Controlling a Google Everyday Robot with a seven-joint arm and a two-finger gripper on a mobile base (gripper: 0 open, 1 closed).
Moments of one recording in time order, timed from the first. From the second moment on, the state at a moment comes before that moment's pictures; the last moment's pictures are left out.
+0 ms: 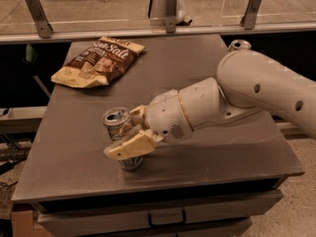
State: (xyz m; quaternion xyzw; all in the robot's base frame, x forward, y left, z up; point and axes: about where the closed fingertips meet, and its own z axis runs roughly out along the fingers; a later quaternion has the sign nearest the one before) arm 0.402 0.077 0.879 -0.59 0.60 0.41 0.35
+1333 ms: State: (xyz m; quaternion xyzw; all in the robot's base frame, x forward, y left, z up) arm 0.486 -0.041 0.932 -0.62 0.71 0.15 0.29
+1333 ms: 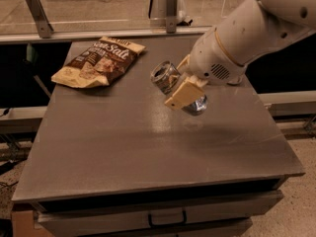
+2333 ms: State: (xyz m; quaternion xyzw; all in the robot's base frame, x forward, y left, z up) arm 0.503 -0.056 0.887 -0.61 0.77 0.07 0.19
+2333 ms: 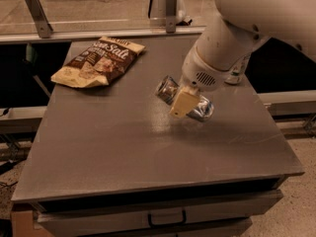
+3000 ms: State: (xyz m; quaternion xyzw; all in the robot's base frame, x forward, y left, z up) arm 0.499 -0.041 0.869 -0.60 0.77 0.11 0.20
